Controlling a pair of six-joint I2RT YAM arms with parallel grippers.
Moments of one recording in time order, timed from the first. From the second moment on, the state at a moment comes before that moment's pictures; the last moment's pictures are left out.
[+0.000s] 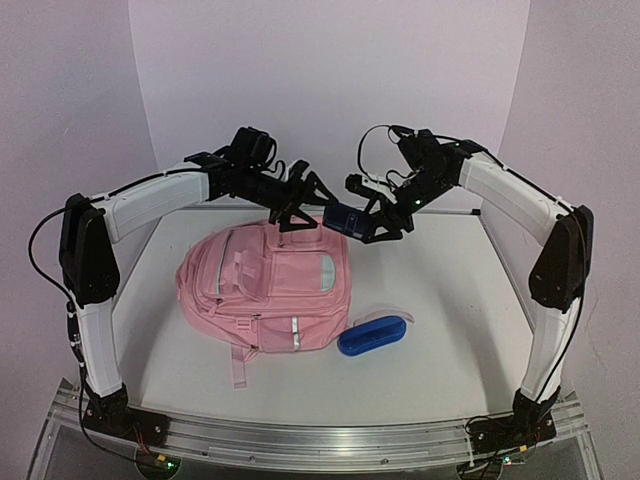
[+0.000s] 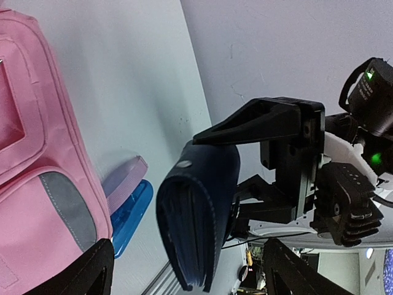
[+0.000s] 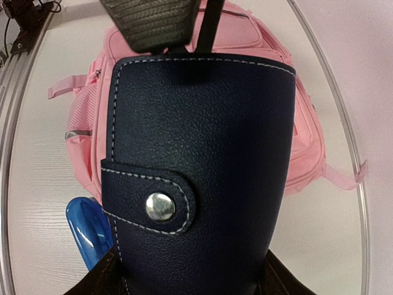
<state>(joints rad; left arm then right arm) -0.65 1.96 1.85 -0.51 0.74 -0.80 0.51 1.97 1.99 -1.05 -0.56 -0.89</state>
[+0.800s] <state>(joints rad) -0.65 1.93 1.66 -0.24 0.85 -0.96 0.56 1.89 1.86 -0.89 -0.51 -0.75</state>
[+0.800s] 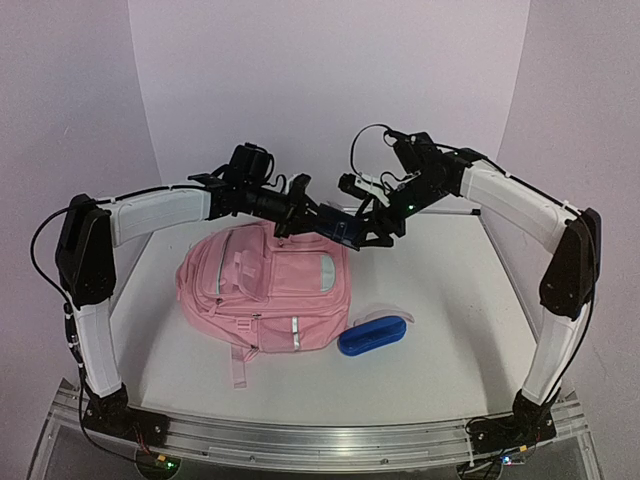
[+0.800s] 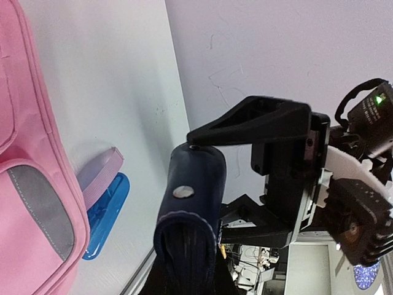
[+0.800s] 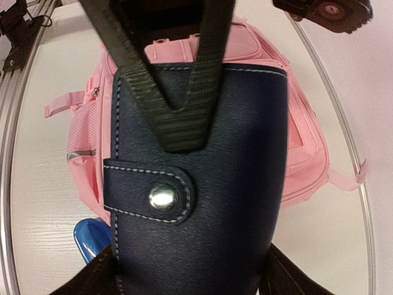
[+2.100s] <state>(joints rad) -0.53 1.55 1.34 -0.74 0.36 -0.86 0.68 2.20 1.89 -0.83 -0.37 0.29</state>
